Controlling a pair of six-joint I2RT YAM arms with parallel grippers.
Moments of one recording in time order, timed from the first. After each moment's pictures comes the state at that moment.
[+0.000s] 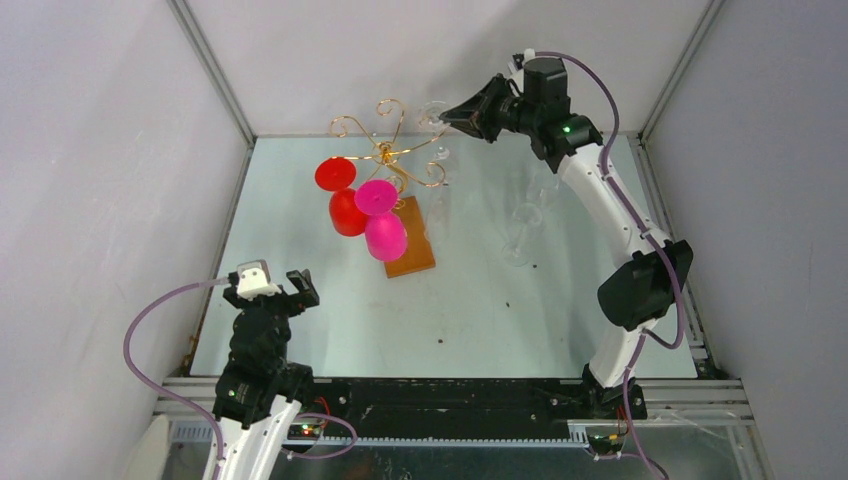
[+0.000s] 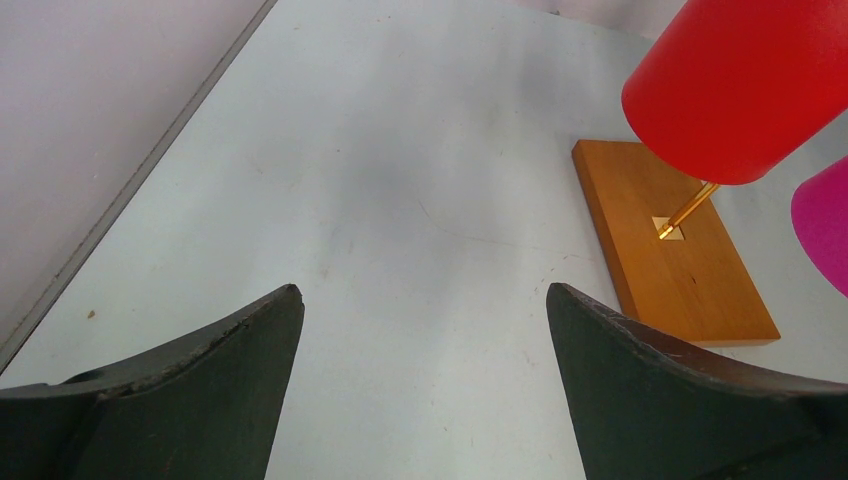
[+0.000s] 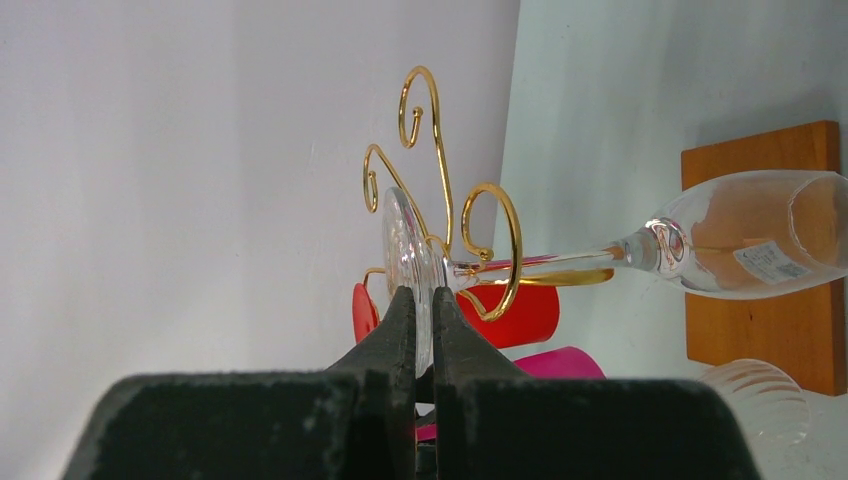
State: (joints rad) left arm -0.24 0.01 0.37 -0.52 -0.42 -0.20; right arm 0.39 1.82 1.94 -0.40 -0.52 1.13
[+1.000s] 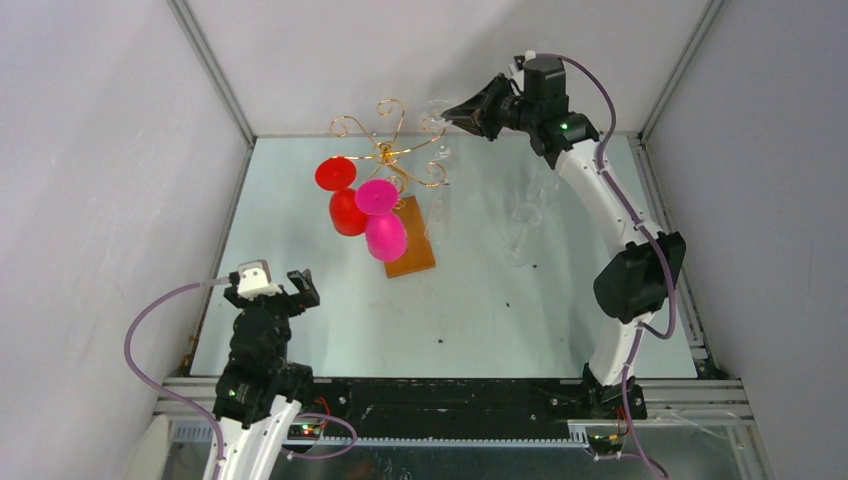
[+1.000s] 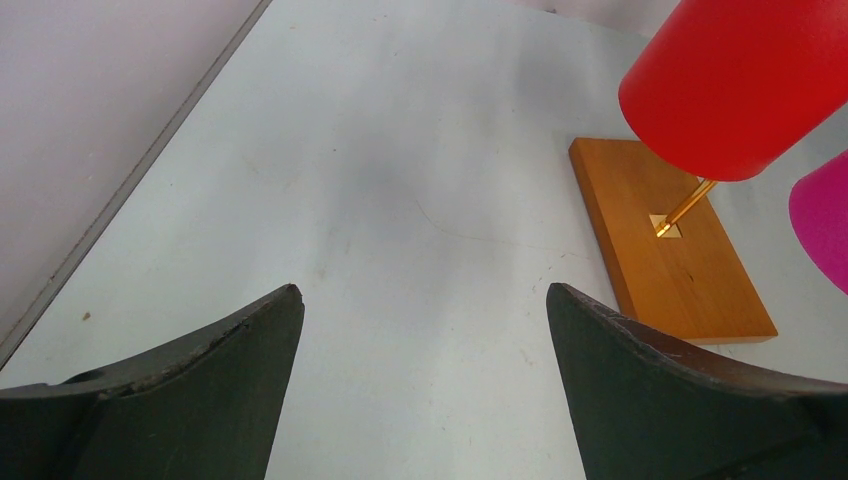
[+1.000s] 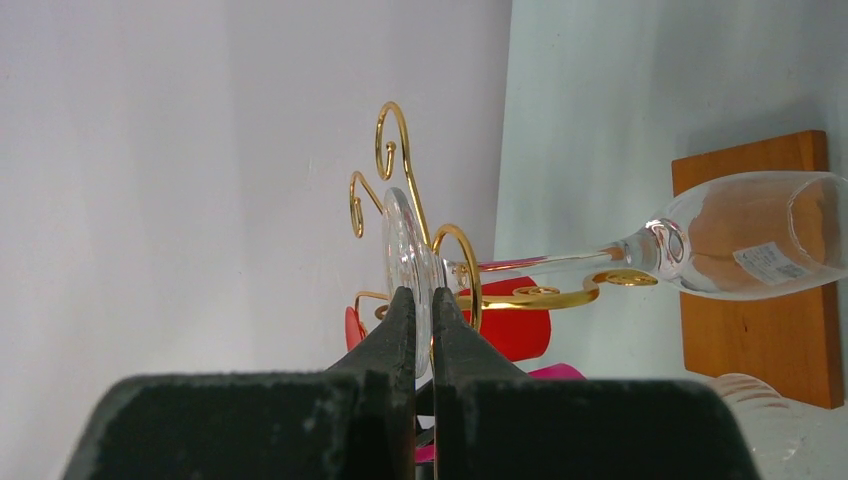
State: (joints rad) left arm -0.24 0.01 0.37 -0.52 -0.41 -0.20; right arm 0.36 1.87 1.95 -0.38 -0.54 1.16
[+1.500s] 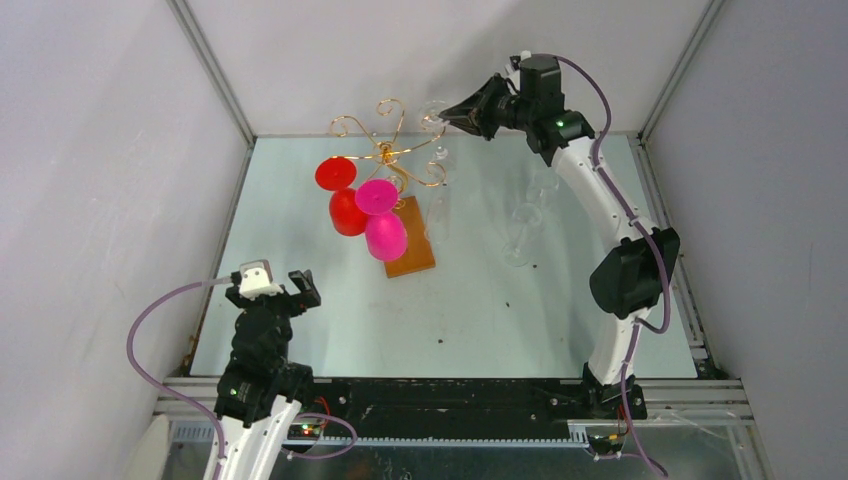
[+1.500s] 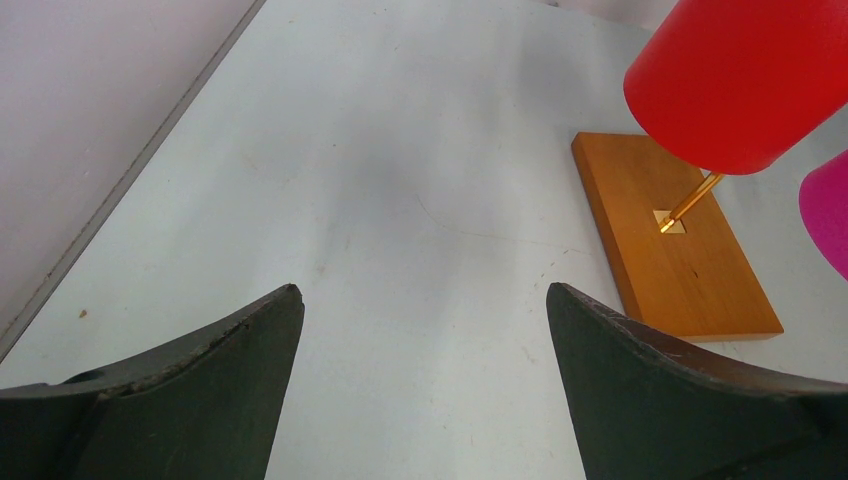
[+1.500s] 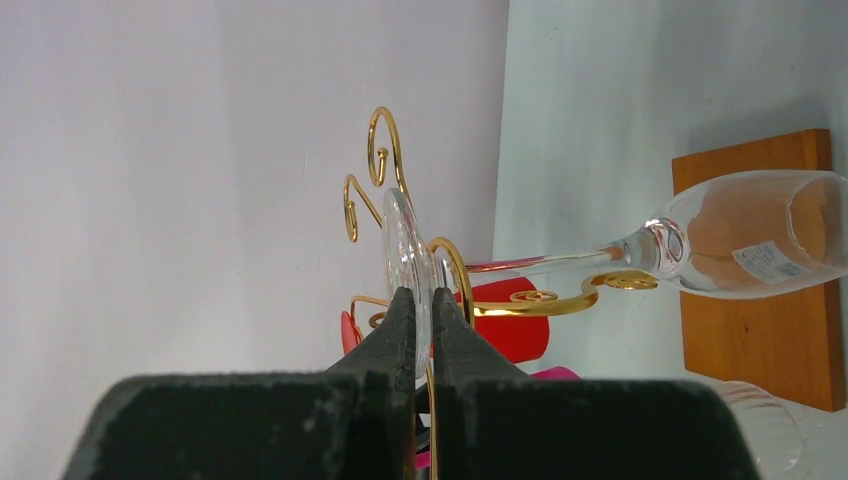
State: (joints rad) left arm -0.24 0.01 0.36 -0.51 -0.41 -0.20; right arm 0.36 1.91 1.99 -0.40 -0.55 1.16
